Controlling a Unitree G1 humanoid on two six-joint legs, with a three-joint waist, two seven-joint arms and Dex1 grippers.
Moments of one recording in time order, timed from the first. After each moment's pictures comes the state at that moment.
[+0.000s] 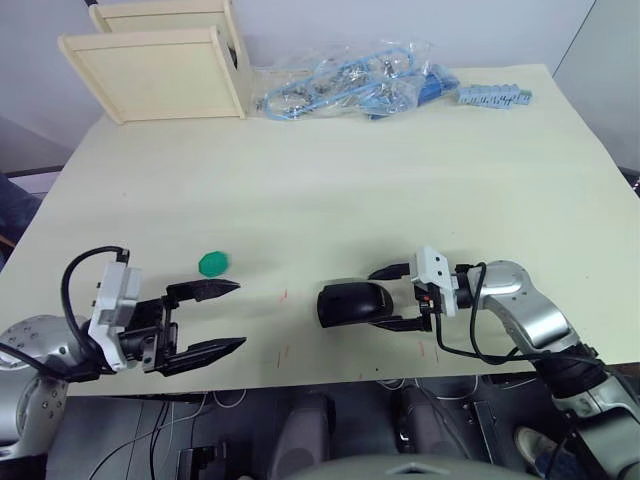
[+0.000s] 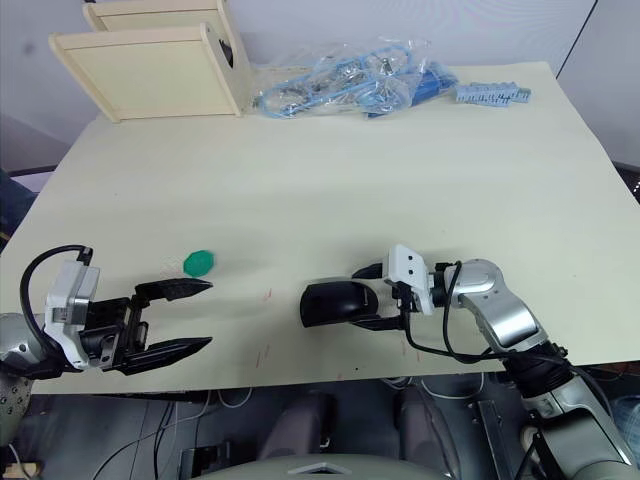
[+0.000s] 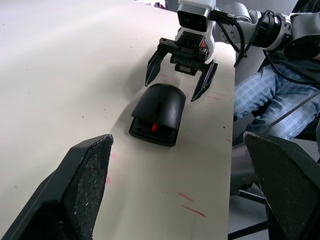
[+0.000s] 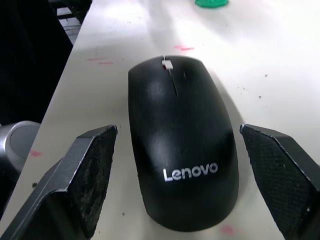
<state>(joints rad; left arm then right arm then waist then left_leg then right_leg) 0.24 0.86 0.46 -0.26 -0.75 0.33 -1.42 -0.38 -0.50 0.34 -0.04 0.28 0.22 1.16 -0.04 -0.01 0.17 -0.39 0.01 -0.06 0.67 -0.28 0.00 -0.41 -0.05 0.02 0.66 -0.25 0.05</state>
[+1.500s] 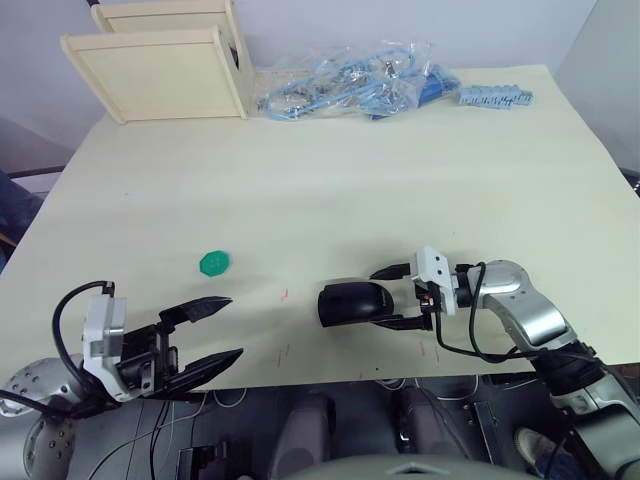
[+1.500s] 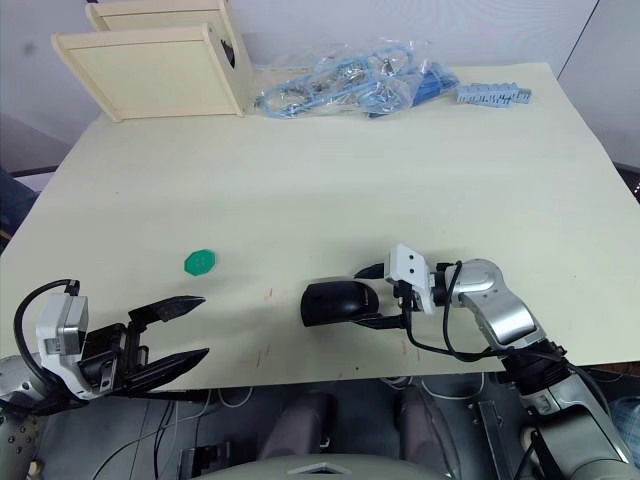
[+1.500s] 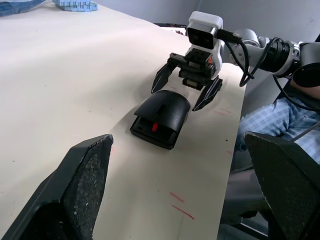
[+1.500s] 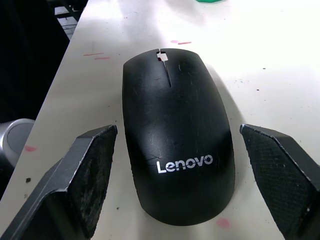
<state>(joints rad) 0.36 0.73 0.49 -0.27 -0.78 0.25 -1.39 -0.39 -0.49 0.34 0.00 0.27 0.21 1.17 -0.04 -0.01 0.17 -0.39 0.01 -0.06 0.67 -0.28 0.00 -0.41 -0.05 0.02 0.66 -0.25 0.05</state>
